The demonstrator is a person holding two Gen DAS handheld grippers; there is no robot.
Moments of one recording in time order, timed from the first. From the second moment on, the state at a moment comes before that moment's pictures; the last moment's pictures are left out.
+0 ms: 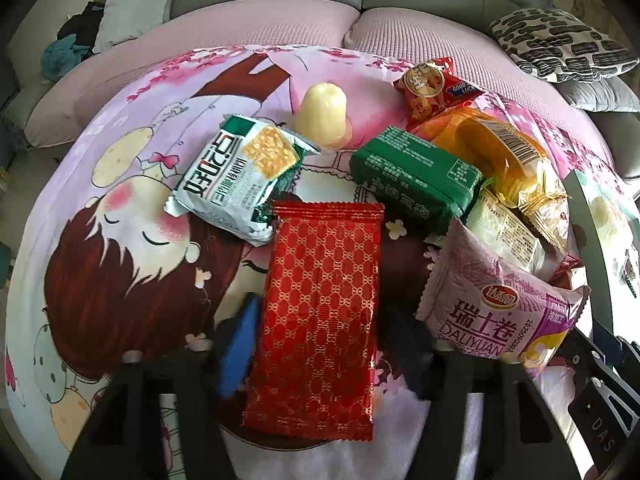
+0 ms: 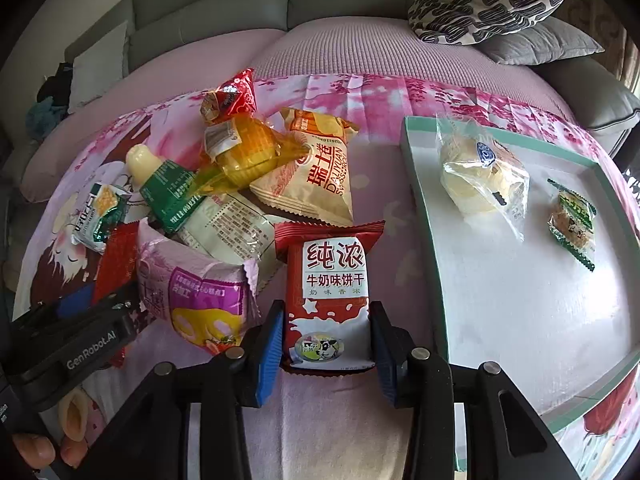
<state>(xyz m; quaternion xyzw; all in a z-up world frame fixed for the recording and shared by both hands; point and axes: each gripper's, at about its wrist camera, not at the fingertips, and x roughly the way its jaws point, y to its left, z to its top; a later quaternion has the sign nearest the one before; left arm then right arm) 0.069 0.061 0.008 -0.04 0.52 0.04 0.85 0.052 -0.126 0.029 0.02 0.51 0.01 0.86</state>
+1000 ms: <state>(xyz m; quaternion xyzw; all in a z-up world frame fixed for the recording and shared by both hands) 0.049 0.084 0.057 -0.10 0.47 0.03 0.88 0.039 -0.137 0.071 0.04 0.45 0.02 0.89</state>
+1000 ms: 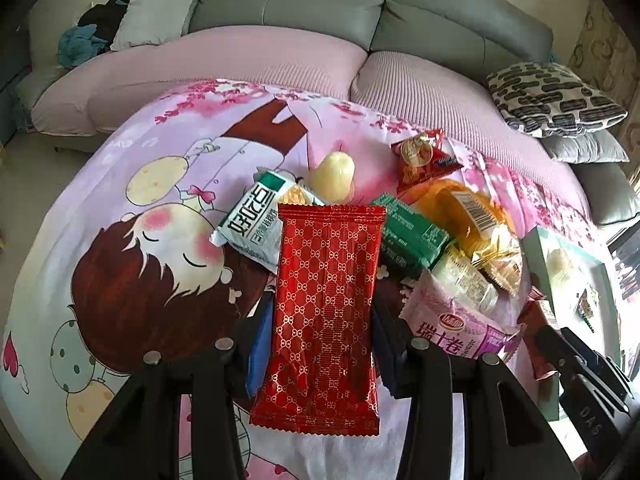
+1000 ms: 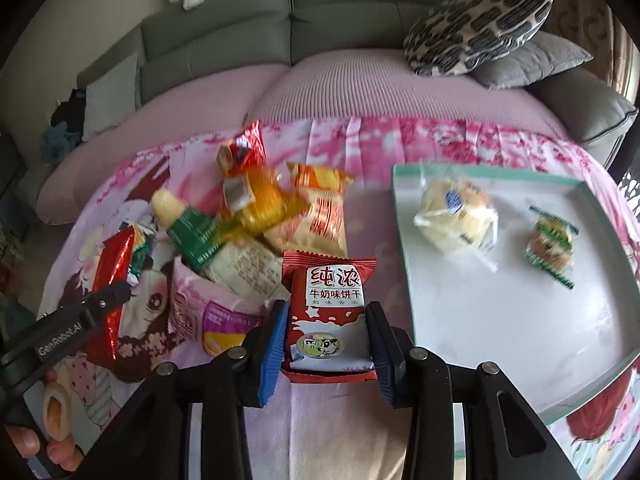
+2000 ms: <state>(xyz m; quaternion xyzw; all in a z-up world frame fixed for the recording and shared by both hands) 0.049 -0.178 0.068 0.05 0.46 -0.27 0.85 -0.008 -0.370 0.083 0.17 0.39 -0.27 0.87</state>
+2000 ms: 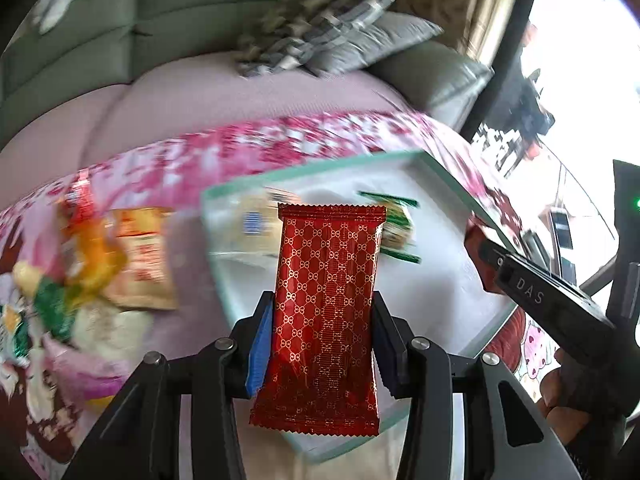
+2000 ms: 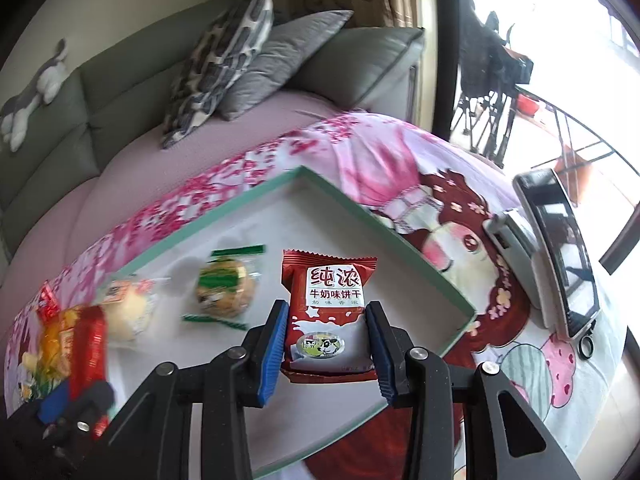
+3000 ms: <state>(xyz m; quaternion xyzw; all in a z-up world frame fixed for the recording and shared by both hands) 0.070 -0.078 0.080 -0.03 0.47 -0.13 0.87 0.015 -0.312 0.084 0.13 0.41 -0.17 0.88</state>
